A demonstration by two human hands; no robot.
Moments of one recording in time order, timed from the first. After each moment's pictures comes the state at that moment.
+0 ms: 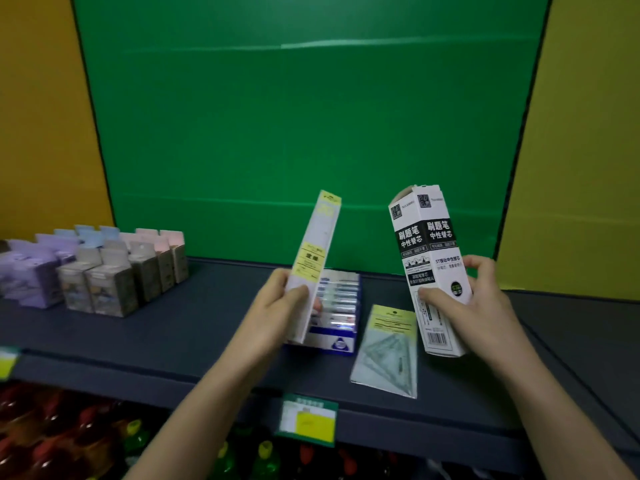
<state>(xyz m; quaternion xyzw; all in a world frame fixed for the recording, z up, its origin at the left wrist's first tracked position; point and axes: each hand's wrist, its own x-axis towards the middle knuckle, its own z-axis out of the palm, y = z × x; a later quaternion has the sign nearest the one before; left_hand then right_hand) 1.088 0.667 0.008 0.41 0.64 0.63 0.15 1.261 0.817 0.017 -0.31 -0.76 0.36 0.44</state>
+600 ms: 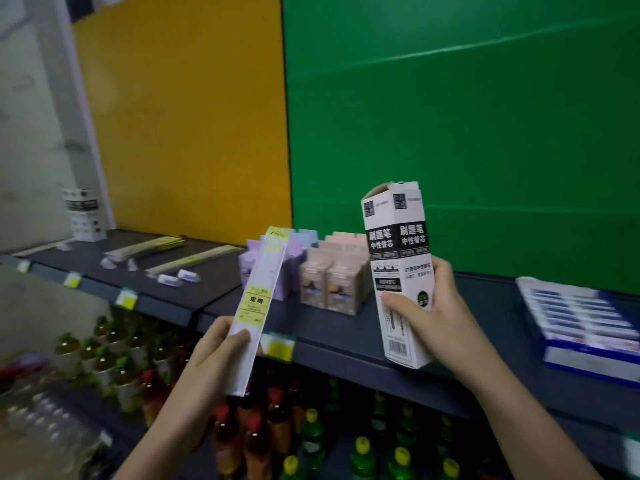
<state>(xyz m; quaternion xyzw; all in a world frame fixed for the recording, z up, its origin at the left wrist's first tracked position) 0.882 0.367 -0.026 0.25 0.71 0.66 0.06 1.005 0.586 0.010 -0.10 -0.78 0.50 0.36</state>
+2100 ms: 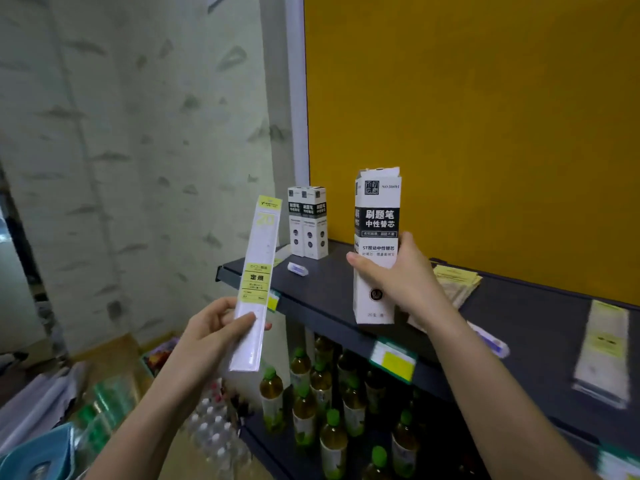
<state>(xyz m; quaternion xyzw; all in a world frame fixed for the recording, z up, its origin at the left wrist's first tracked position) 0.313 -0.050 -0.007 0.15 0.74 0.66 -0.03 0.325 0.190 0.035 -0.06 -0.82 0.49 0.30</state>
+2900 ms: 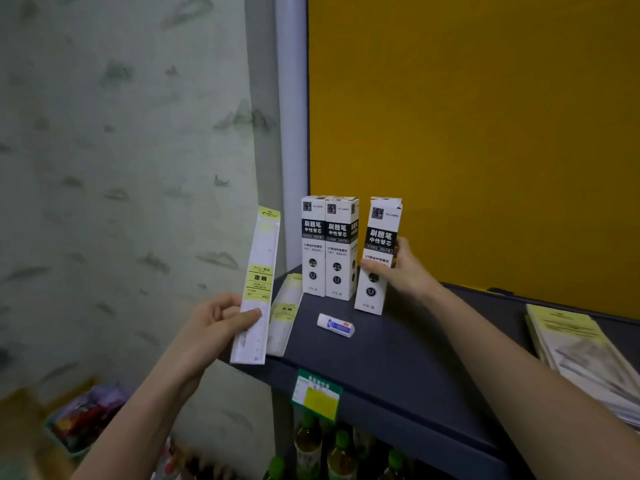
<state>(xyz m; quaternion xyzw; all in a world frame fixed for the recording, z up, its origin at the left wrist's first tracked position) 0.015 -0.078 -0.012 0.24 0.73 0.63 0.06 0.058 0.202 0.018 -0.13 -0.81 0.50 0.26</state>
